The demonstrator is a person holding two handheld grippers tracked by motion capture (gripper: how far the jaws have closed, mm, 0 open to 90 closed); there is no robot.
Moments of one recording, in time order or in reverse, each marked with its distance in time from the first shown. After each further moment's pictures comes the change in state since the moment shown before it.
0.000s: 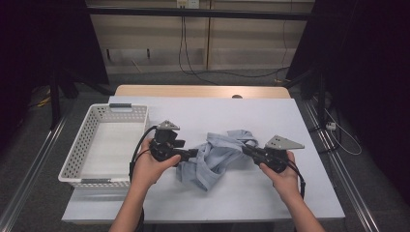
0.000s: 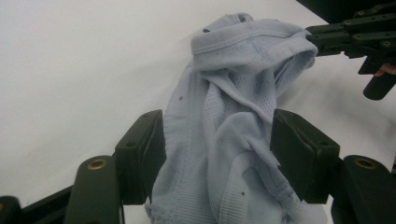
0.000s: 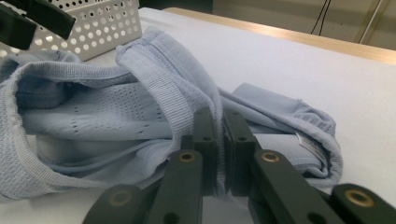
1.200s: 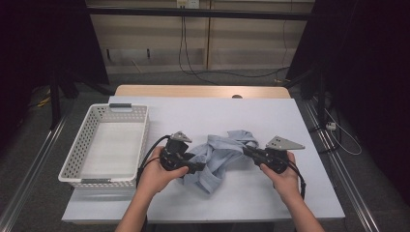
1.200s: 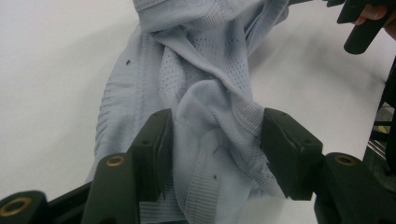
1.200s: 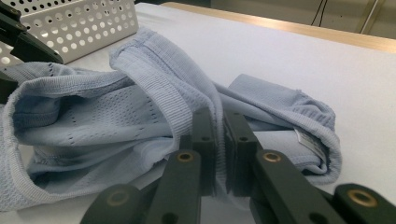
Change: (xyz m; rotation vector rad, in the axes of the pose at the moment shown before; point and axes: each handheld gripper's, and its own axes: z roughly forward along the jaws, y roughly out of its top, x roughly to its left) left arm -0.019 -0.015 0.023 0.120 -0.079 0.060; right arm -0.002 -0.004 0.000 0.011 -0.003 0.026
